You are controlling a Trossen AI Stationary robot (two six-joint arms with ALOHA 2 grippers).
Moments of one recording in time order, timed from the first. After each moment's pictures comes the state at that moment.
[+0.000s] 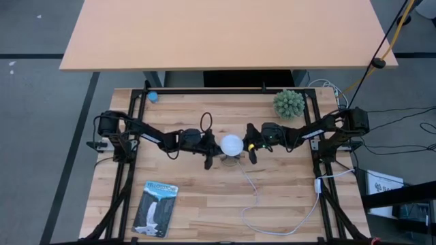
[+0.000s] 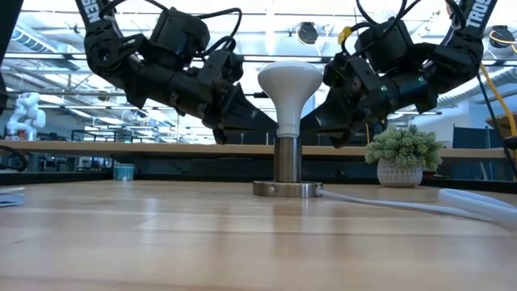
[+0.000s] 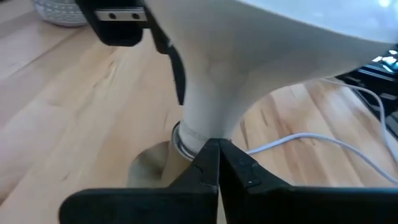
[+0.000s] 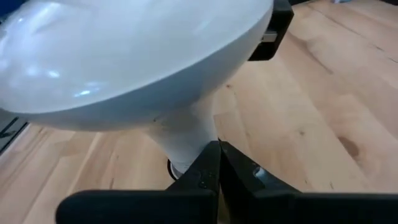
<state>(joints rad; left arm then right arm) 0.06 1.76 0.66 0.80 0.14 -0.22 -0.14 1.59 0.41 0.79 -0.21 0.24</state>
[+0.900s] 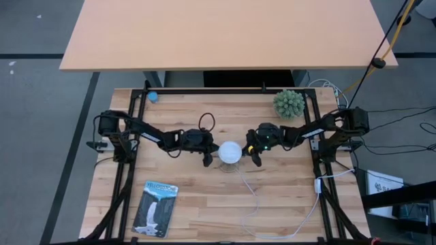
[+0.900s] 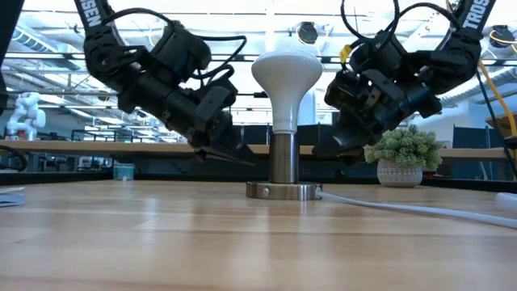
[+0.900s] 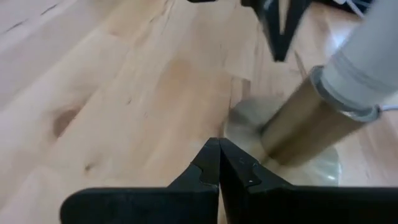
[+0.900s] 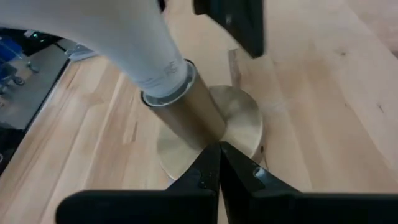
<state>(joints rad) 0.08 1.76 0.63 0.63 0.03 -0.26 -0.16 1.59 0.41 0.59 -0.37 0.28</state>
